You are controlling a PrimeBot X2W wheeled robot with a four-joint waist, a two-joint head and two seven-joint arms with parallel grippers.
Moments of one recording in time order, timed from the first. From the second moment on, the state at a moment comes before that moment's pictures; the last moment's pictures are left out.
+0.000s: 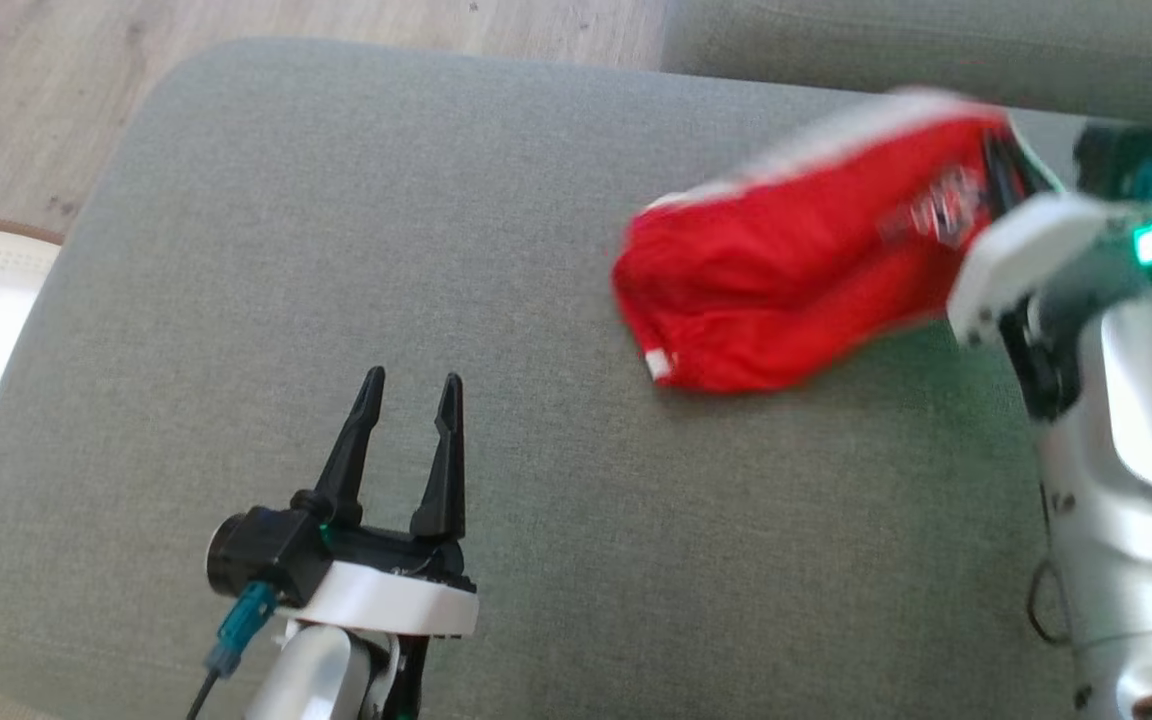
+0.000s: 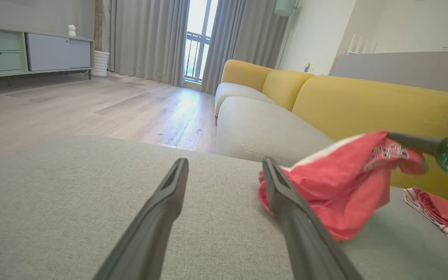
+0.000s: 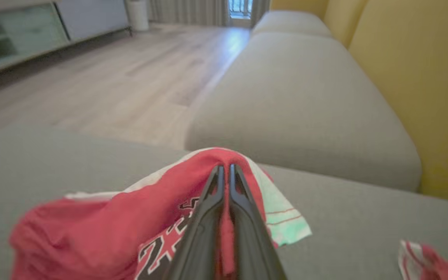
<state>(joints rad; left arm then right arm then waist) -0.14 0.05 -0.33 0.19 -0.33 -0.05 -0.25 -0.65 -0.09 -0.06 0.55 -0.02 0.12 0.19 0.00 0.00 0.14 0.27</state>
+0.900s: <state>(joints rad) -0.16 0.05 -0.25 0.16 -0.34 -0.05 -0.25 -0.16 -0.05 0.01 0.28 0.16 0.12 -0.20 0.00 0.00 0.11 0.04</state>
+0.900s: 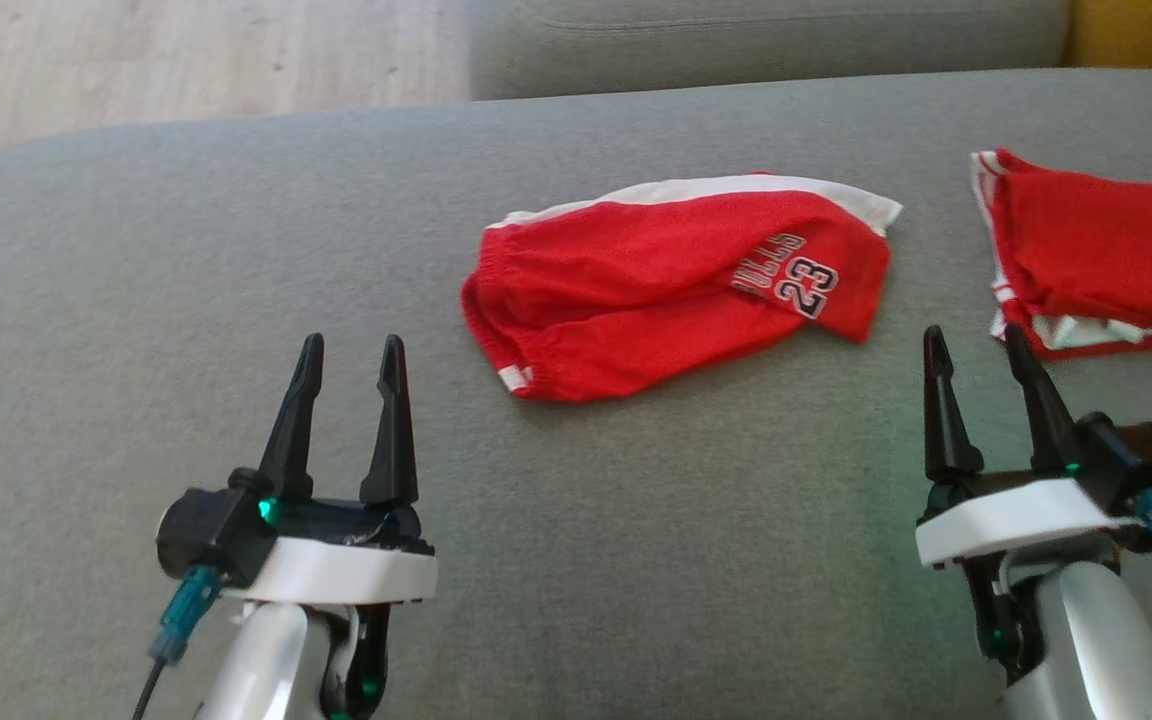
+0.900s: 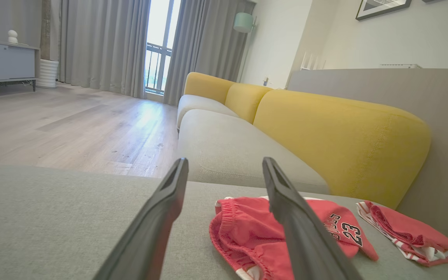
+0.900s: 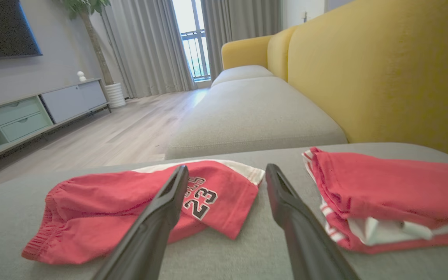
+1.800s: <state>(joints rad) -0.85 0.17 -0.19 0.70 -0.66 -0.12 0.57 -0.27 -0.05 0.04 0.22 0.19 0.12 -0.21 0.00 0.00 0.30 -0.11</state>
